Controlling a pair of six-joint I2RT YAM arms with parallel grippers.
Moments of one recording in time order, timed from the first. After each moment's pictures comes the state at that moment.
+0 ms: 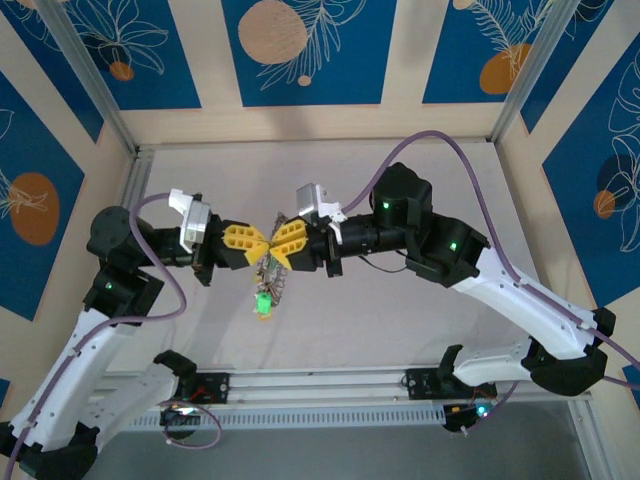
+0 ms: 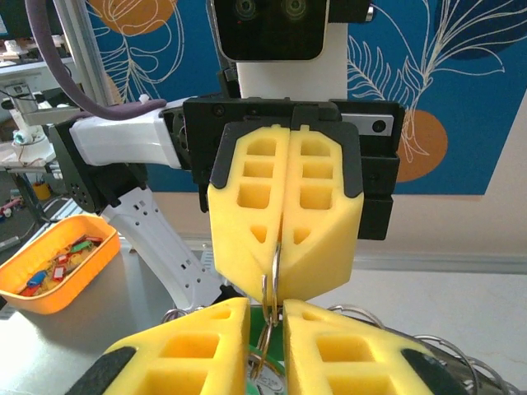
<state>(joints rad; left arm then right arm) -0.48 0.81 1.07 0.04 1.13 -0.26 1.02 1.23 1.53 -0.44 -0.61 -0.07</state>
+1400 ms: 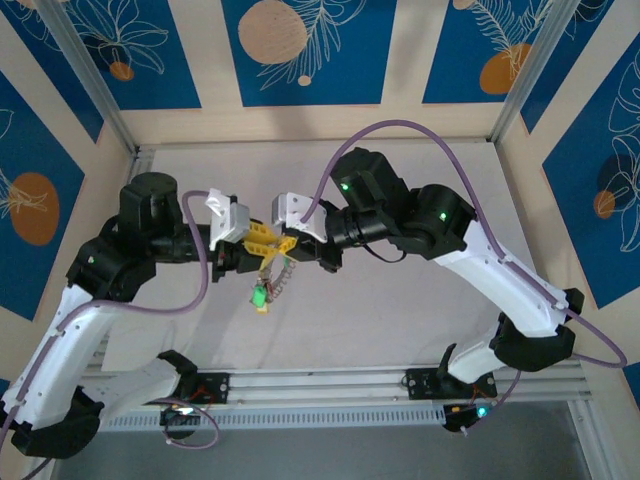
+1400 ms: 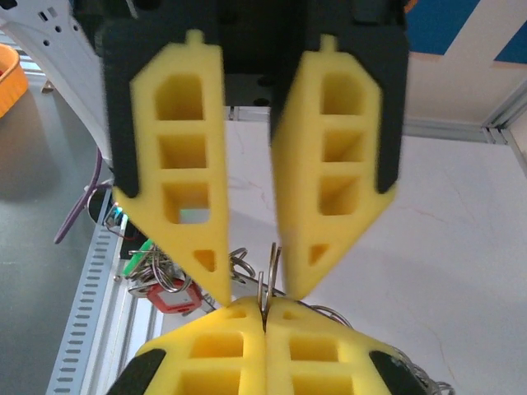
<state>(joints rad) -0.58 0.99 1.44 -0.87 0.83 0.37 1.04 1.47 1.96 -1.10 -0.37 -0.42</state>
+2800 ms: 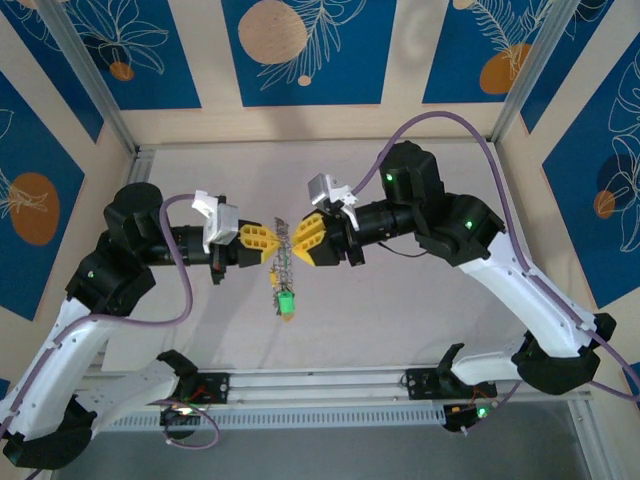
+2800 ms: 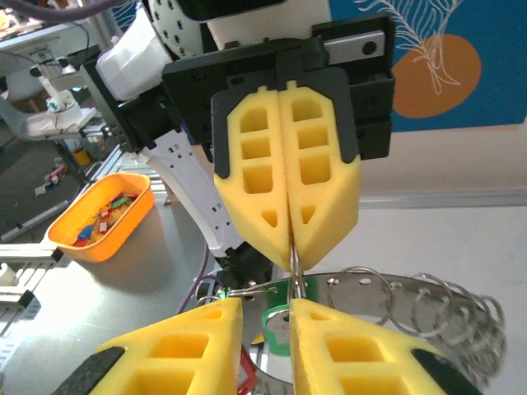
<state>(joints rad) -0.61 0.91 1.33 -0.58 0.87 0.20 0.87 1.29 1.69 -0.78 -0.81 -0.15</state>
